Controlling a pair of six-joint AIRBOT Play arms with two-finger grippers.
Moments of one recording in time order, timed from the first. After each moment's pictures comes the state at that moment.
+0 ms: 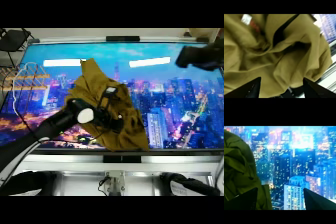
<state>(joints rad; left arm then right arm) -0.84 -1.37 1.29 1.29 -1.04 -1.84 0.06 -1.36 1.90 -1.49 1.52 1.64</state>
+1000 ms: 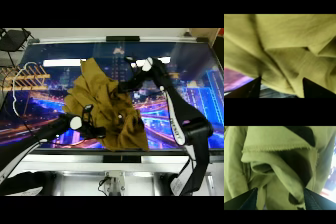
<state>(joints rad) -0.69 -1.36 0.87 1.14 -0.87 -1.98 0.30 -1.93 1.90 -1.14 1.28 1.34</state>
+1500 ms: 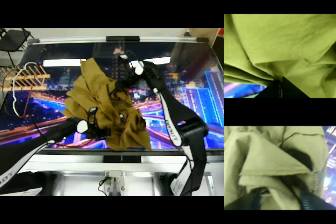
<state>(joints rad) -0.74 -1.41 0.86 1.08 -0.73 -1.97 0.35 -1.95 1.90 -1.25 1.12 1.36</state>
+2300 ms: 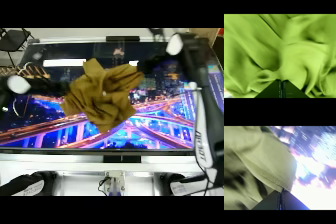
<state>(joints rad) -0.17 -1.19 1.26 1.30 -0.97 -1.69 0.23 -1.60 1.92 -1.45 1.37 1.53</state>
